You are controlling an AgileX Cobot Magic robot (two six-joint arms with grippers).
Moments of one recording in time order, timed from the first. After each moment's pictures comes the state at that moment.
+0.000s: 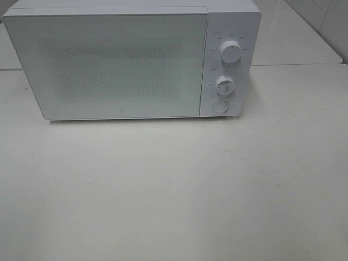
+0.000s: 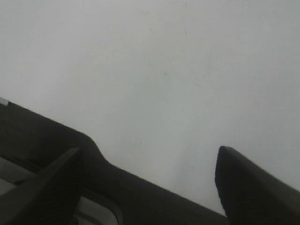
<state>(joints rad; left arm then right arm) 0.05 0.00 -0.50 -0.09 1.04 0.08 0.48 0.57 -0.73 -0.08 1.14 0.10</state>
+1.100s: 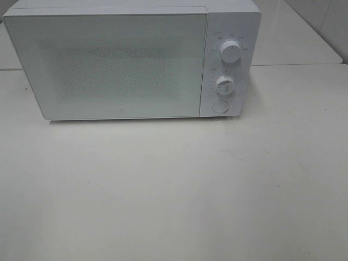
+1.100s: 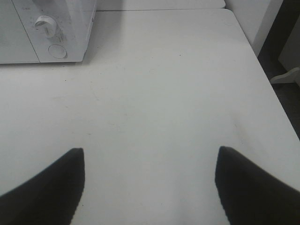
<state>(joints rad) 0.05 0.00 -0.50 -0.09 1.04 0.08 0.11 0.00 -0.51 -0.15 1.05 0.14</state>
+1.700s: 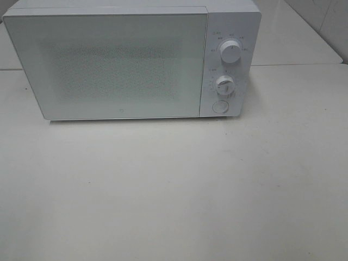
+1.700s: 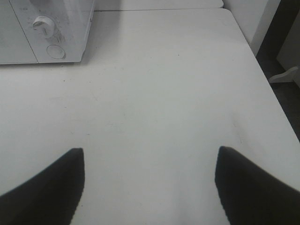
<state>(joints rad) 0.05 0.00 -0.50 -0.09 1.04 0.08 0.10 0.00 -0.51 -0.15 1.05 0.14</state>
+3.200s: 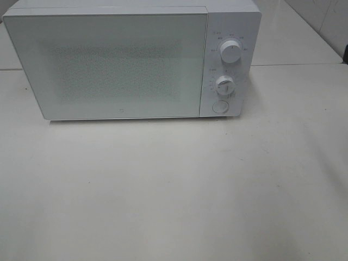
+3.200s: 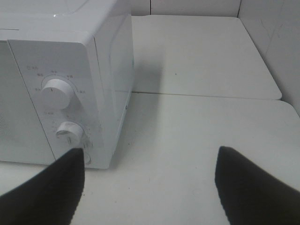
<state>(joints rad) 0.05 0.00 -0.50 -0.09 1.04 0.08 0.10 0.82 -0.44 -0.14 -0.05 0.14</state>
